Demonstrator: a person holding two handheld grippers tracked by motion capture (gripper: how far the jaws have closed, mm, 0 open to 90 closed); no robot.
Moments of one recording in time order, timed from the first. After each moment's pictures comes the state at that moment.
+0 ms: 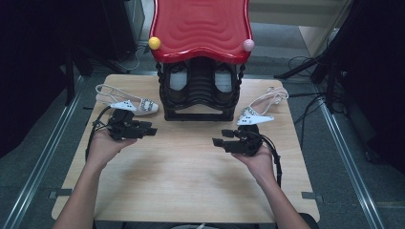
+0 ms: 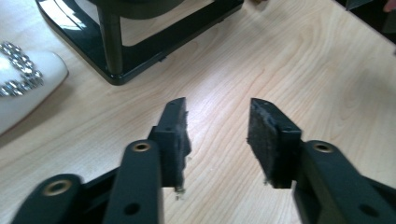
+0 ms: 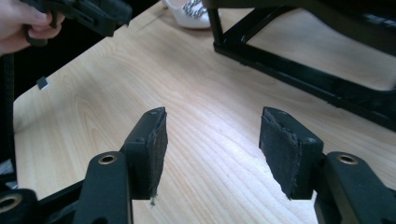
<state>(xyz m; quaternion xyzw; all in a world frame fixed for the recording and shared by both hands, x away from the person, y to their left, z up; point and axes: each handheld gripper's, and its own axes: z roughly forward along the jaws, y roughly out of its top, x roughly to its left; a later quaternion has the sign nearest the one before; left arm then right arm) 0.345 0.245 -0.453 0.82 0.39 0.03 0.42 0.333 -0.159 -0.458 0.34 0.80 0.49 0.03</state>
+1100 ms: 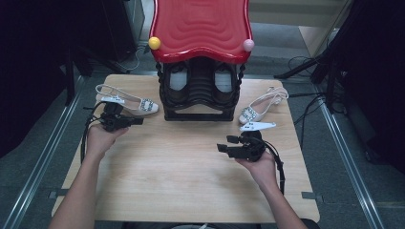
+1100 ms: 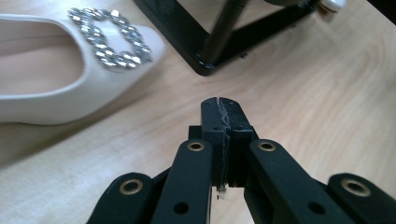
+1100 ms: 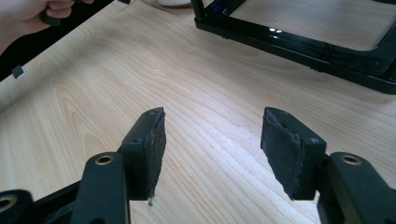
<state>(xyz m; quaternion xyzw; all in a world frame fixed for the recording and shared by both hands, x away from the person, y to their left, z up) 0.396 0.295 -0.495 0.78 0.46 0.04 0.43 0.327 -0.170 -0.477 0.37 0.81 0.46 0.03</state>
